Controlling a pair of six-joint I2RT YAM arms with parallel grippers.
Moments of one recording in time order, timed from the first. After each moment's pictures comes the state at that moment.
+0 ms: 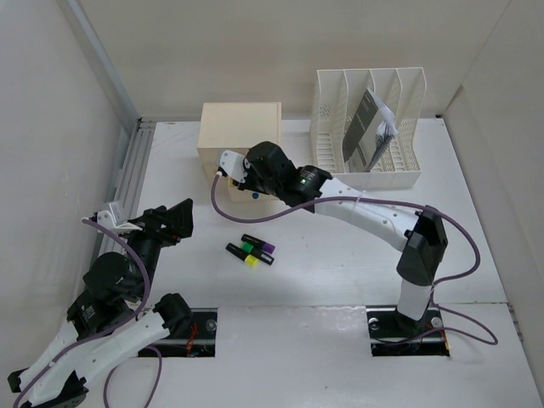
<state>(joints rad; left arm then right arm) -0.90 0.23 0.78 -0.45 -0.78 -0.51 0.98 1.83 1.72 -0.46 0.23 -0.59</state>
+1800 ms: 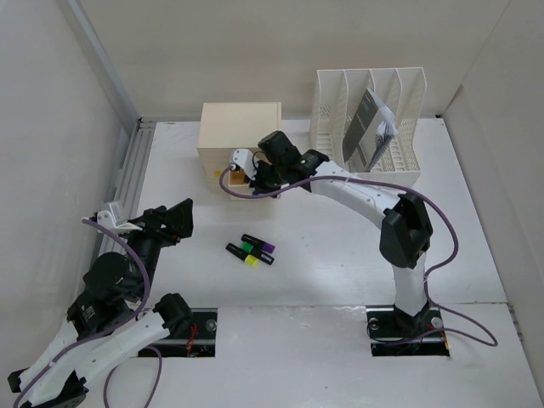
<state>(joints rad) -0.90 0.23 0.78 -0.45 -0.78 -0.51 0.81 1.99 1.79 -0.62 -0.29 -0.53</state>
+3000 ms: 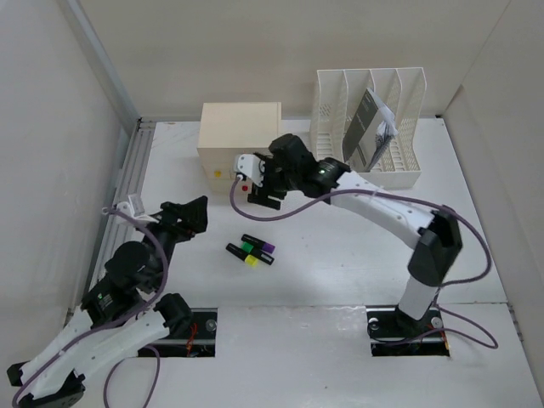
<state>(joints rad) -0.90 0.29 0.74 -0.40 -0.76 -0.58 0.85 1.80 1.66 -0.57 -0.23 -0.65</state>
